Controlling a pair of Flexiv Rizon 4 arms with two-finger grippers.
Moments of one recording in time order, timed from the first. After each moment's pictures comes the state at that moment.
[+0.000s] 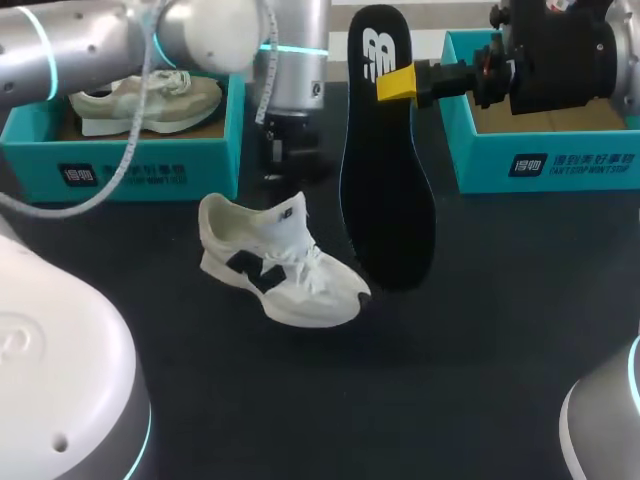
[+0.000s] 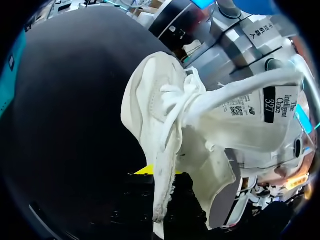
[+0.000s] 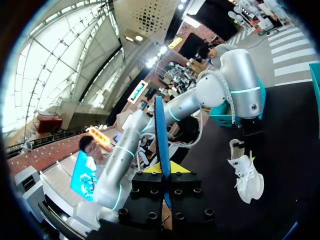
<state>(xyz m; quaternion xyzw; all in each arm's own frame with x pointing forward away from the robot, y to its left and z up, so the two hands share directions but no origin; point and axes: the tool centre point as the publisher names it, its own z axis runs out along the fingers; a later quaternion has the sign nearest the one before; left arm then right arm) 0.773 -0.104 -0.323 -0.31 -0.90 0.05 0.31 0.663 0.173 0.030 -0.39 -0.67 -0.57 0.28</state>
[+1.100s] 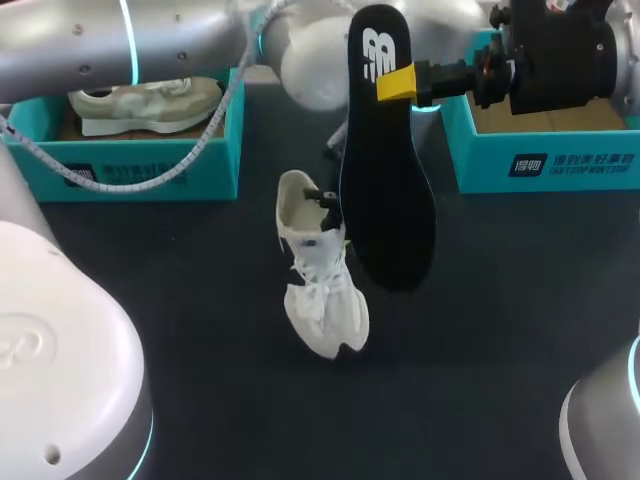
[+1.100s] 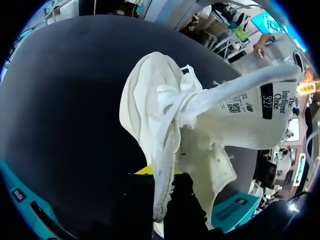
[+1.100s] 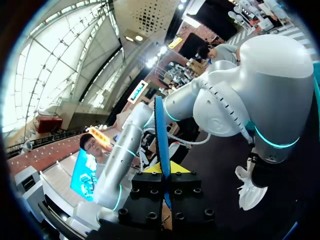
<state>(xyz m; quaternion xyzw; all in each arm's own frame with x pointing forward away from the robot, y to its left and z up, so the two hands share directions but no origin) 0.775 -0.185 -0.329 -0.63 -0.75 -0.08 0.17 0.663 0.173 0.030 -0.39 -0.67 -0.57 0.28</state>
